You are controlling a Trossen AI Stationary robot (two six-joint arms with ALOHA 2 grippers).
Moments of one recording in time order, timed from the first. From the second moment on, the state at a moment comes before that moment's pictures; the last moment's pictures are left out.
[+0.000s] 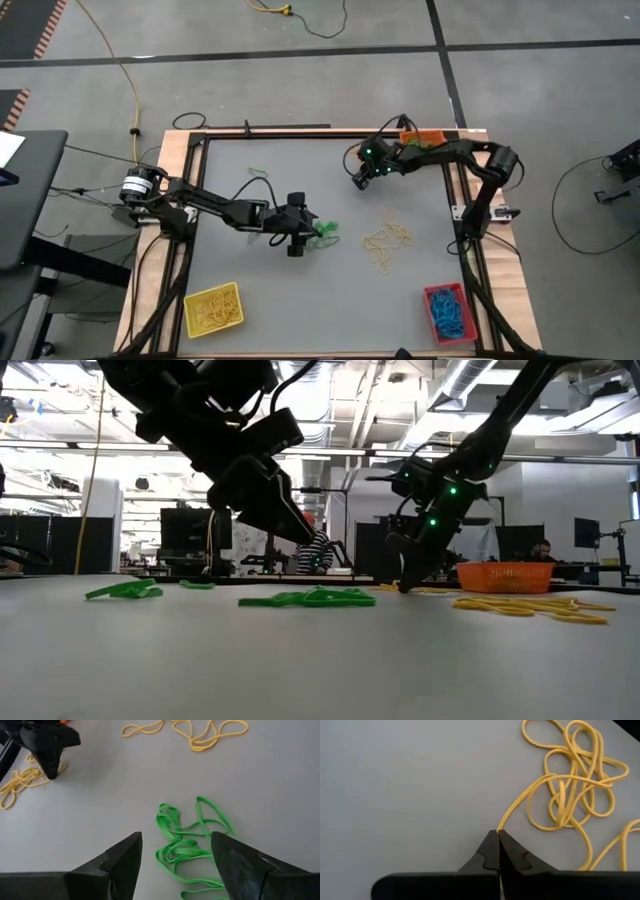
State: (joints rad) left arm -0.07 1.65 0.81 0.14 -0.21 0.14; right arm -0.55 1.78 0.85 -0.10 0.04 0.15
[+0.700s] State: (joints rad) left arm -0.15 1.65 0.81 -0.05 -0.21 0.13; right arm -0.39 1.55 0.84 -0.27 0.10 0.12
